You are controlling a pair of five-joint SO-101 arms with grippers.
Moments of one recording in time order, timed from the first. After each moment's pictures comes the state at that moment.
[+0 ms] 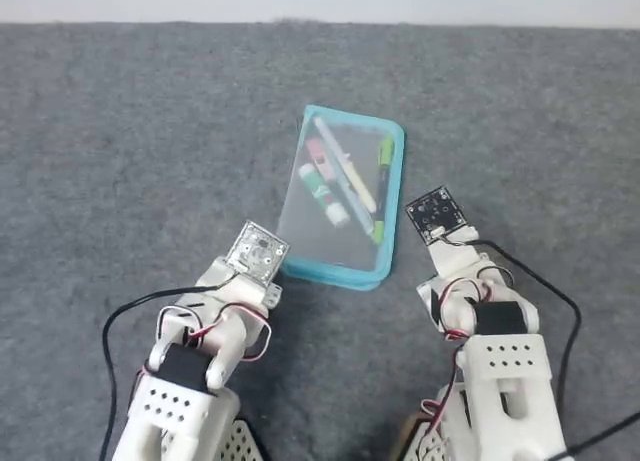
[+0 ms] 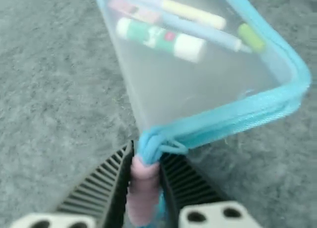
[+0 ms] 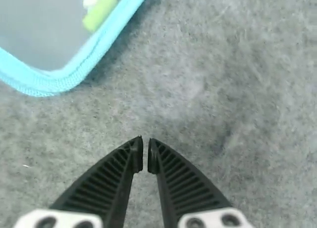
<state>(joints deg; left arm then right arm) 10.4 -83.1 92.6 48.3 -10.2 -6.1 -57.4 73.6 52.2 25.1</state>
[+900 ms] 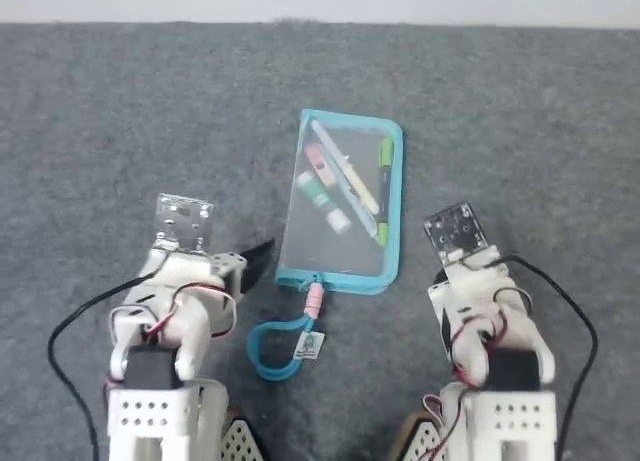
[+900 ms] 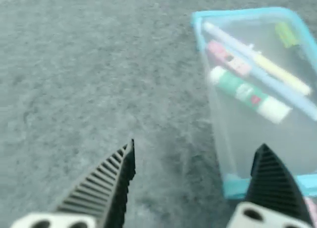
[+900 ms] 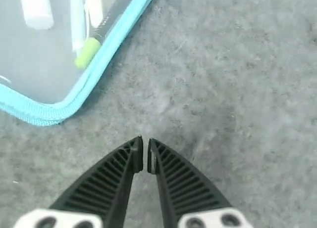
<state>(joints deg) -5.7 -83.9 80.5 54.5 -2.8 -3.4 -84.1 77.7 60.7 25.0</state>
